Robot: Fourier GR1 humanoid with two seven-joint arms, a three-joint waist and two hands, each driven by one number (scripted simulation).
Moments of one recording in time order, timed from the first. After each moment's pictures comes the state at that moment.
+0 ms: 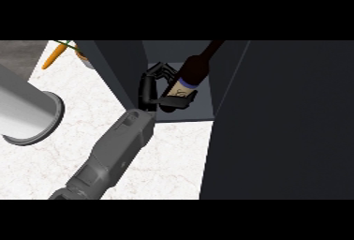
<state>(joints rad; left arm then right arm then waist) -0.88 0.00 -0.34 -0.47 0.53 0.52 -0.70 -0.57 -0.23 -0.05 -2.42 -0.18 -0.09 0.95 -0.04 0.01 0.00</state>
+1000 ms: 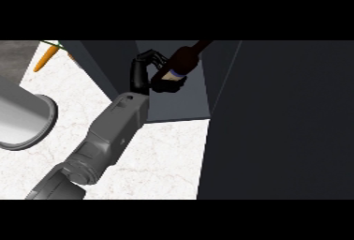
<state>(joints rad) -1.11 0.02 -0.22 -0.12 0.54 0.54 -0.76 -0.60 -0.21 -0.02 -2.41 -0.18 -0.10 0.95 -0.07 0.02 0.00</state>
